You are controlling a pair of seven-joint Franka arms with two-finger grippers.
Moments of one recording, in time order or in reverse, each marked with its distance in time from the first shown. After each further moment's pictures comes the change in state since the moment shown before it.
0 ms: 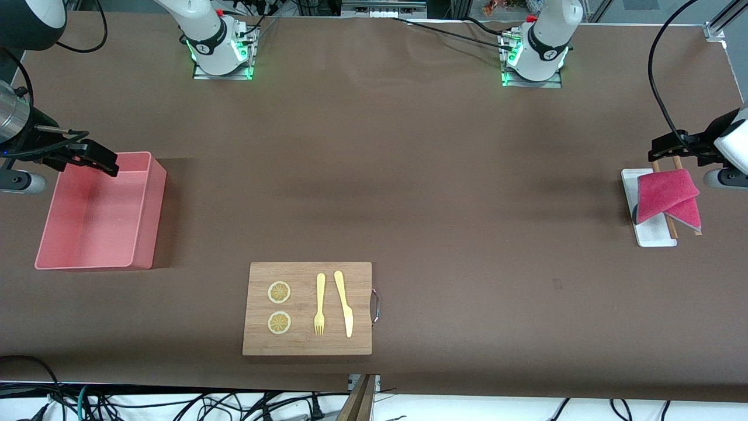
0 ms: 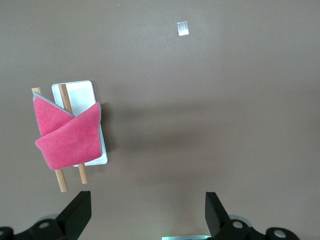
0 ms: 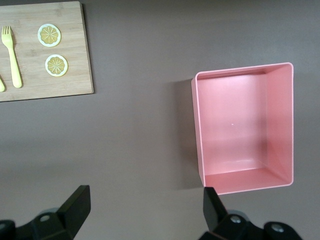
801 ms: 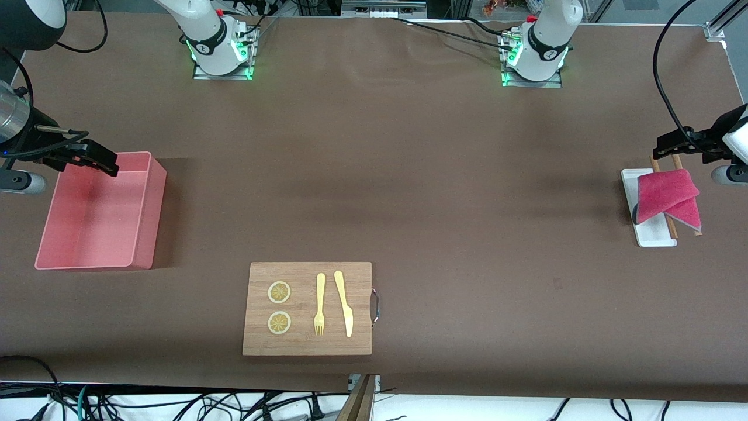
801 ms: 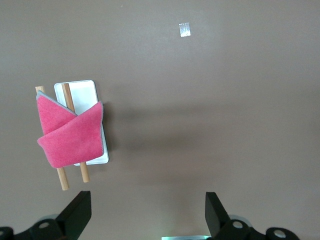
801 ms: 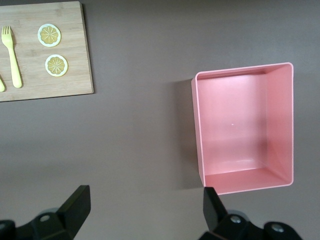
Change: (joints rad) left arm 0.004 -0.009 0.001 -0.001 0.000 0.000 -0.001; right arm 0.000 0.000 0.000 0.000 0.000 0.000 0.000
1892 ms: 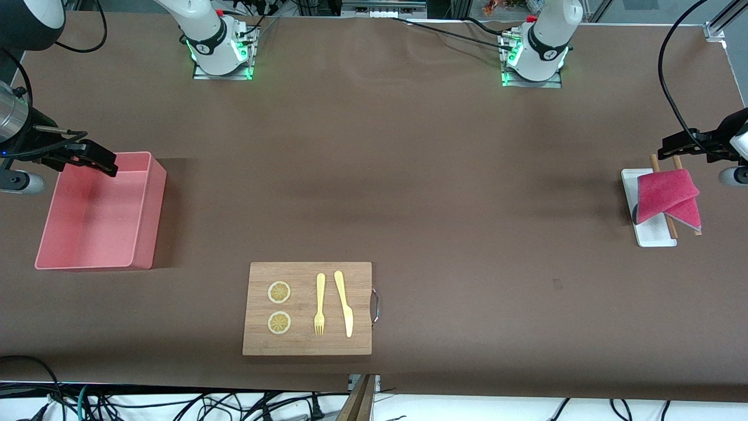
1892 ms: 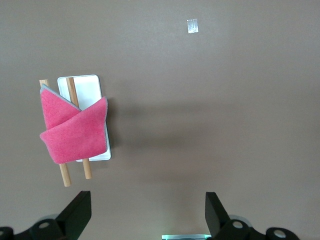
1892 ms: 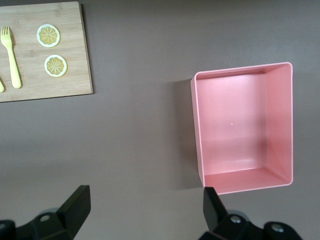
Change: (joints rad) left arm 0.023 0.006 0.001 -0.008 0.000 0.001 0.000; right arm -0.003 0.000 0.000 0.000 0.000 0.000 0.000
